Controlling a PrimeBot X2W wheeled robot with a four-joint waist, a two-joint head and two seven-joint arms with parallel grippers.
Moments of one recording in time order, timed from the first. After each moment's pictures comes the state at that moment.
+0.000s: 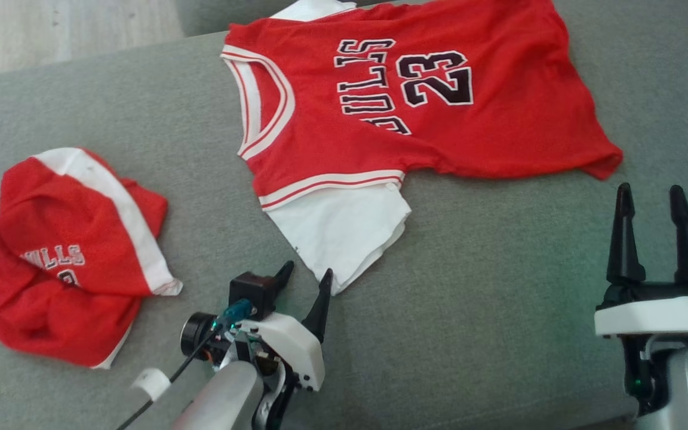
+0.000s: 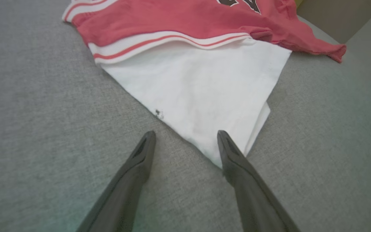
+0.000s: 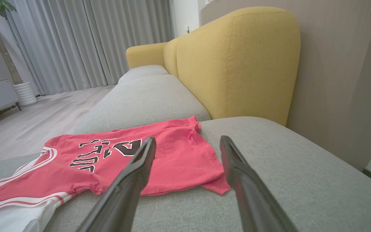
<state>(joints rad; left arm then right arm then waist) -0.31 0.05 -0.59 0.53 -0.44 0.04 0.04 -0.08 -0.04 -0.13 0.10 0.16 0.13 -0.20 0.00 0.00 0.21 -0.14</state>
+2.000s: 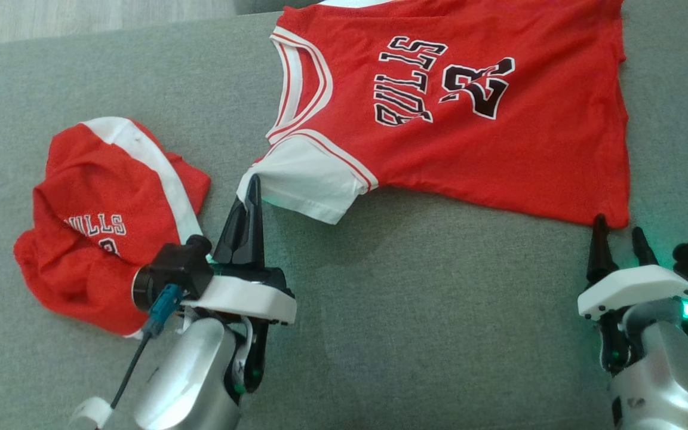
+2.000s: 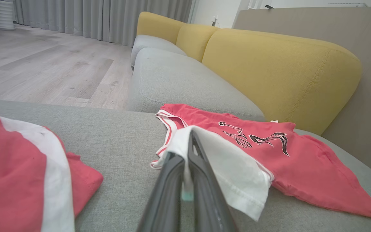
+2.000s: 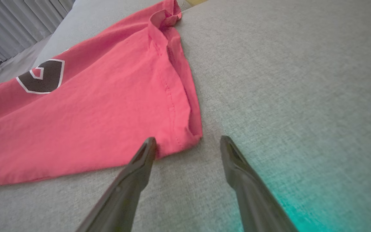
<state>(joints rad) -0.35 0.08 -0.47 0.33 -0.48 0.10 -0.24 -0.37 -0.04 -0.25 0.76 0.25 0.13 -0.13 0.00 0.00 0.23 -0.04</state>
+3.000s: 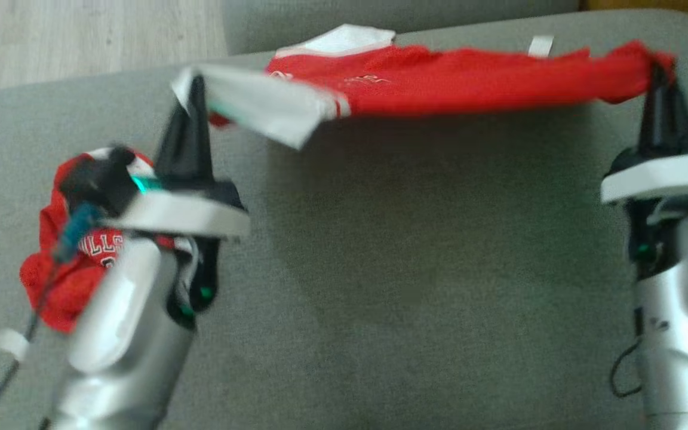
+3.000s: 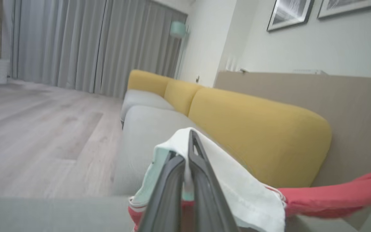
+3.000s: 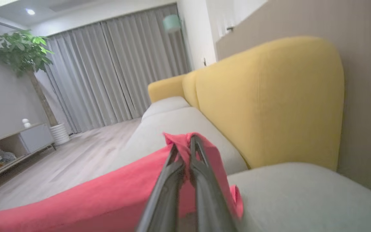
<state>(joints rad) -0.49 0.16 -0.39 0.20 -0.56 0.07 -0.15 -0.52 -0.07 -0.15 0.43 0.23 0.13 -0.16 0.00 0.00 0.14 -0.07</state>
